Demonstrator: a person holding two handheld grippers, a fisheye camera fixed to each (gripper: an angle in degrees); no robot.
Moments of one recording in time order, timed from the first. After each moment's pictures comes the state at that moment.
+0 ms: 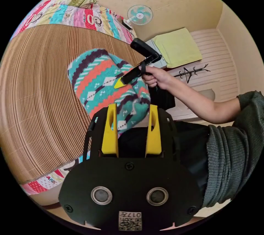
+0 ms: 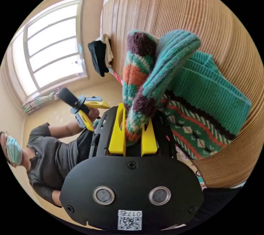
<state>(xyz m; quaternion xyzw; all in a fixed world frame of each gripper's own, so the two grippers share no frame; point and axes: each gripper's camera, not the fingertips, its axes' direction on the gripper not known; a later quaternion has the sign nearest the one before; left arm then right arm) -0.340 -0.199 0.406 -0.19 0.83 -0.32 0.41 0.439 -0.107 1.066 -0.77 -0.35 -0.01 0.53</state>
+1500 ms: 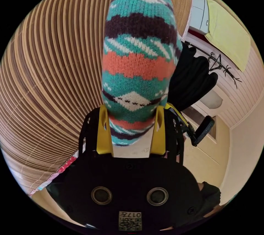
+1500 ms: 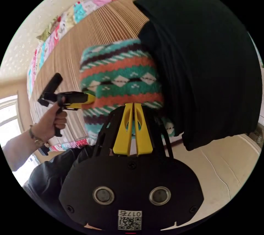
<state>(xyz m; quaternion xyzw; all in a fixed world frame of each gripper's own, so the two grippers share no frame) -0.022 -0.480 0.444 -0.45 0.86 -0.09 0.23 0.768 -0.050 0.783 -0.62 0.17 0.10 0.76</state>
